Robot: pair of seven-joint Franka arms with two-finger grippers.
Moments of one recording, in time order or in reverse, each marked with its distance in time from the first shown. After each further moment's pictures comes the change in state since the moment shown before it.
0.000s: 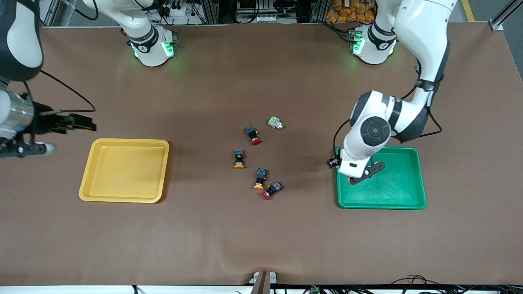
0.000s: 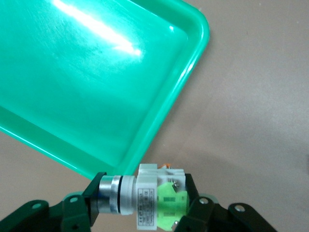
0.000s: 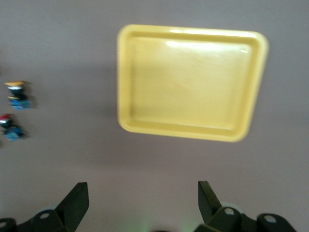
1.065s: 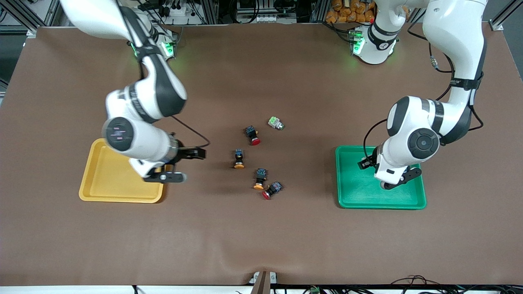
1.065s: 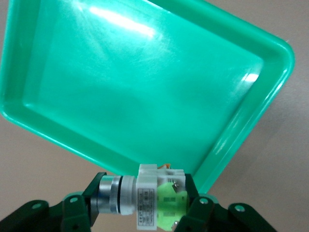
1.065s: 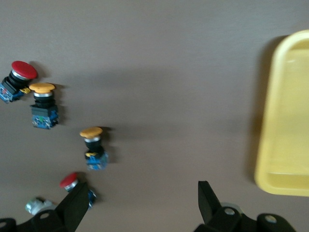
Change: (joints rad) left arm 0.156 -0.038 0.001 -0.004 0.000 -0.139 0.198; right arm 0.412 0.291 0.013 -0.007 0.083 0.415 0.454
